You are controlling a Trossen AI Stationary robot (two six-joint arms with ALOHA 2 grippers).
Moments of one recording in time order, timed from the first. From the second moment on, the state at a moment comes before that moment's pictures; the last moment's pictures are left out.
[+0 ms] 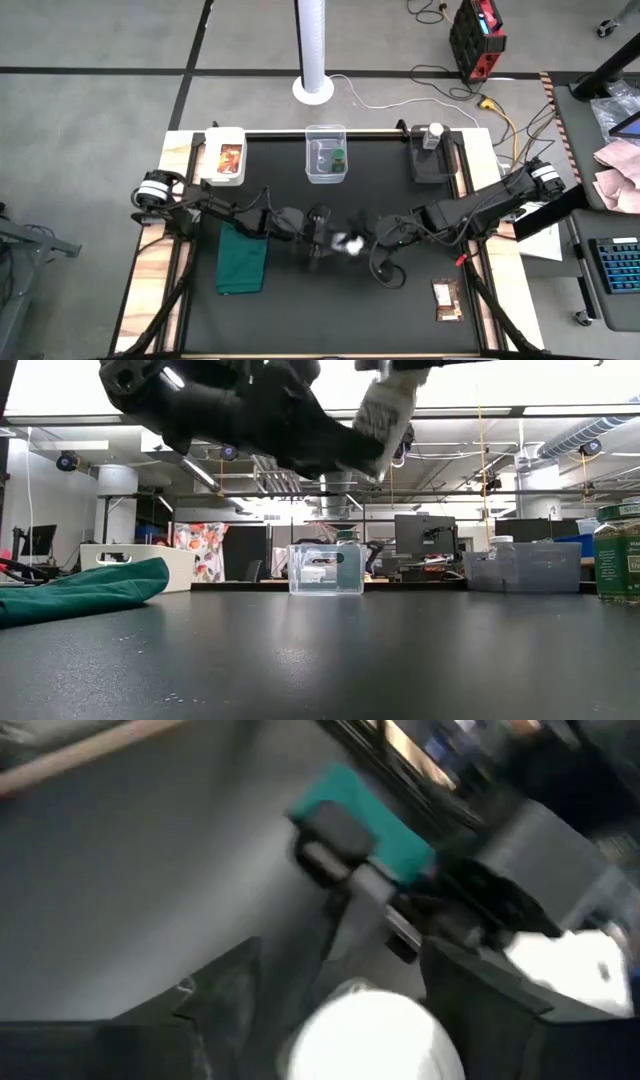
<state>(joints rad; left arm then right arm) -0.13 1.77 0.85 0.65 -0.01 0.17 0.30 1.45 1.09 -0.24 0.10 -0.54</state>
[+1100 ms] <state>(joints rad) -0.15 1.77 0.88 0.67 -0.48 0.23 0.27 1.36 1.09 -0.42 0.52 -0.03</state>
